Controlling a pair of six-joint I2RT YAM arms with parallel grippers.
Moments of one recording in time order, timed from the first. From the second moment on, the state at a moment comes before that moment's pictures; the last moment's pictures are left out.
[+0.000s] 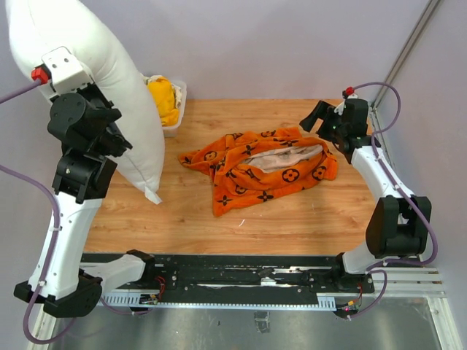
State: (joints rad) left arm -0.36 1.10 1.66 -0.26 -0.97 0.15; right arm 0.04 1.52 1.20 -0.15 -0.23 0.46
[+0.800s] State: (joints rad) left arm -0.35 1.22 1.50 0.75 -1.58 0.82; right arm 0.08 1.53 1.20 -0.15 -0.24 0.46
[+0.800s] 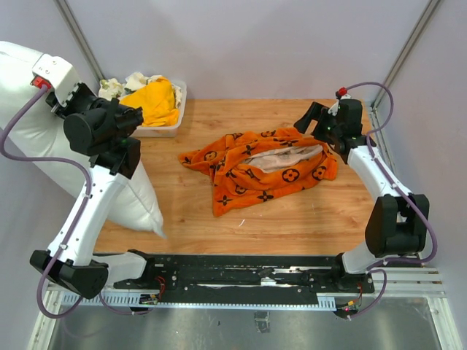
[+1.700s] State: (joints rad) left arm -0.24 1.34 1.50 0.41 -1.58 0.45; right arm 0.08 1.60 1.20 -0.13 -0.32 0.45
